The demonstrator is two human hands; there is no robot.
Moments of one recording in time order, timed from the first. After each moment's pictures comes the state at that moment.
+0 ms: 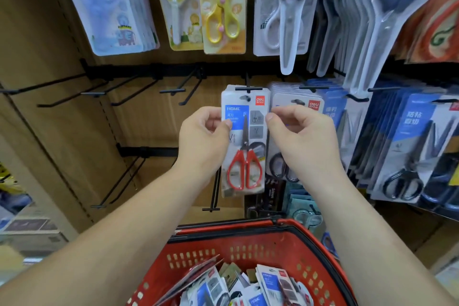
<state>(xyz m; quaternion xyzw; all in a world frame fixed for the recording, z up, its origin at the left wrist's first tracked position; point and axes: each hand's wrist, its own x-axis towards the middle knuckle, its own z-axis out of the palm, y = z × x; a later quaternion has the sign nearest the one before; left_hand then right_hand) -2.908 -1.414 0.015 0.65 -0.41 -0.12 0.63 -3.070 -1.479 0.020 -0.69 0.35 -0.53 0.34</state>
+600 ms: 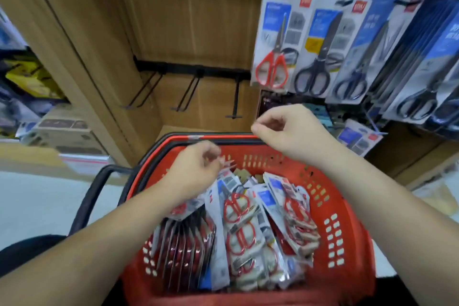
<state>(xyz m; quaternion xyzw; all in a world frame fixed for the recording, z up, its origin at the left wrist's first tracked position) -2.895 -1.258 -0.137 0.79 -0.49 -0.22 0.31 -3.075 -1.398 -0.068 -0.87 0.33 -0.21 0.30</state>
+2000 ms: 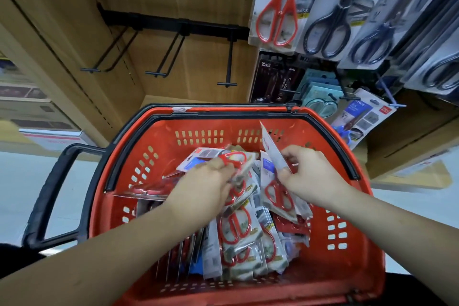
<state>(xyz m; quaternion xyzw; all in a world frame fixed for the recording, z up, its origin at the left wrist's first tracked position) -2.931 -1.242 -0.207 0.72 -0.66 -0.15 0.11 -3.135 -1.385 -0.186 -0.83 0.47 -0.03 0.30</state>
